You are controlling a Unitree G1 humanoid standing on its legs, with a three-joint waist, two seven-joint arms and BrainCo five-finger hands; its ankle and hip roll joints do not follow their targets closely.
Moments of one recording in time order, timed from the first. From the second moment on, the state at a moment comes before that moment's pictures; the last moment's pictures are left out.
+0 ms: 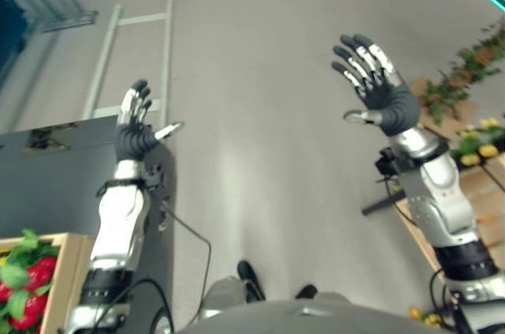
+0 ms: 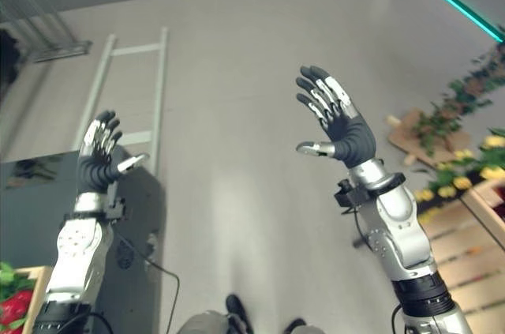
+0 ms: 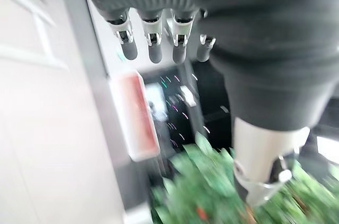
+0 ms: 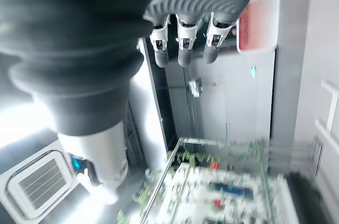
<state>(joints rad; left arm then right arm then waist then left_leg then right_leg) 0.02 0.41 0.09 -0.01 -0.23 -0.32 0.11 -0.18 -0.56 0.06 -0.28 0.63 -0.23 0.23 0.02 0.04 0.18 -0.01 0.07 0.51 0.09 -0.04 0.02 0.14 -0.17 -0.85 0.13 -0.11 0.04</state>
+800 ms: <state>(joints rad) -0.02 0.41 0.13 -0.02 -0.24 -0.34 0.14 -0.01 -0.49 0.02 -0.30 0.52 -0.23 0.23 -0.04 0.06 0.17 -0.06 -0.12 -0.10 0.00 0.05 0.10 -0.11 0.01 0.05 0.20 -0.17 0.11</state>
